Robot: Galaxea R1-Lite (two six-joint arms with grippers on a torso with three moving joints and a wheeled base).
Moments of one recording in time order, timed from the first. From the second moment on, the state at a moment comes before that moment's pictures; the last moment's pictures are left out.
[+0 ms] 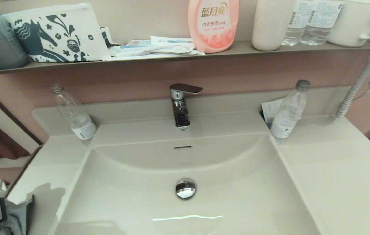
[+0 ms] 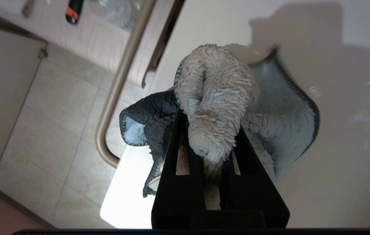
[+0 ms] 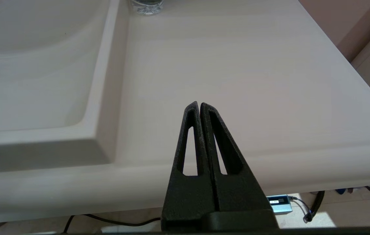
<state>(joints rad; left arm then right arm) 0.68 1.40 -0.48 -0.15 0.01 0.17 0.00 0.00 0.00 0.00 0.01 -0.03</state>
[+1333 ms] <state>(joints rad) -0.48 1.60 -0.69 0.03 0.41 -0.42 0.00 0.00 0.00 0.00 0.01 -0.03</state>
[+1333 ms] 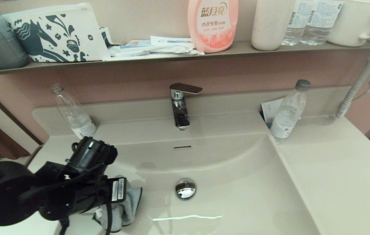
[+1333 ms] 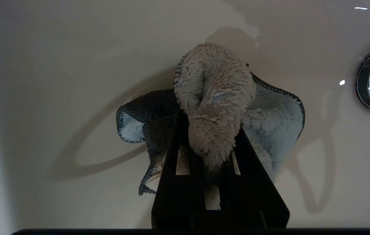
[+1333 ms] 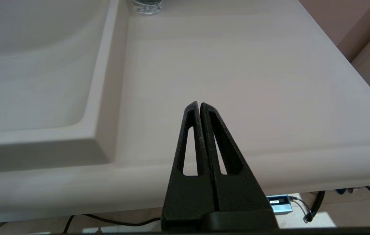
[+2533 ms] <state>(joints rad) -0.69 2.18 -1.01 -0.30 0.55 -0.47 0.00 0.00 0.00 0.00 0.01 -0.03</state>
